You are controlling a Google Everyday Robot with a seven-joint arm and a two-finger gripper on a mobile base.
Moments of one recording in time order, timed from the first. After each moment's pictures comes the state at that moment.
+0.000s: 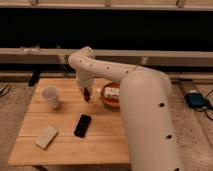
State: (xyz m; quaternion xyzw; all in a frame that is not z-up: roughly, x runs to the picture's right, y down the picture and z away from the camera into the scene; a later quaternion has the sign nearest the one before) arm -0.097 0.014 0.869 -0.22 -0.24 -0.66 0.68
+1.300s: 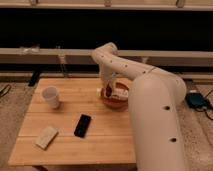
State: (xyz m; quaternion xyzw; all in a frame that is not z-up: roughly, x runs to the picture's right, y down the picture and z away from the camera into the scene) arm 0.033 0.003 0.883 -0.30 -0.17 -0.56 0.75
